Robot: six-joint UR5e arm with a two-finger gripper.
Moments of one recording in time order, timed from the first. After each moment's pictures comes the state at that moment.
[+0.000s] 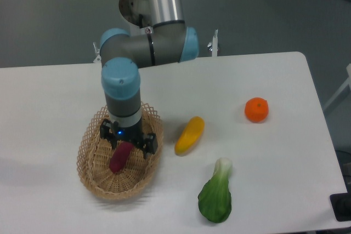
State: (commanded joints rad) arm 2.12 -2.01 -1.75 -0.82 1.54 0.52
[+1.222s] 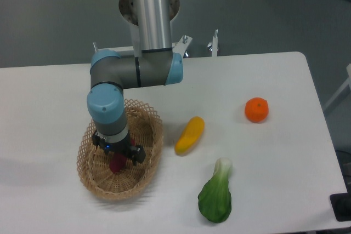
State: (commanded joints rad) arm 2.09 -2.06 -1.76 -0.80 1.56 0.52
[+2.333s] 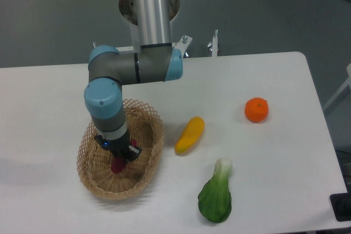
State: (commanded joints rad) arm 2.10 -1.97 -1.75 -0.80 1.57 0.65
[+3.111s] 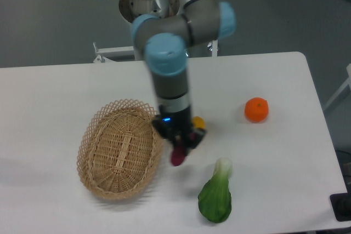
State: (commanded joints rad) arm 2.52 -1.85 -1.68 -0.86 1.53 1.02
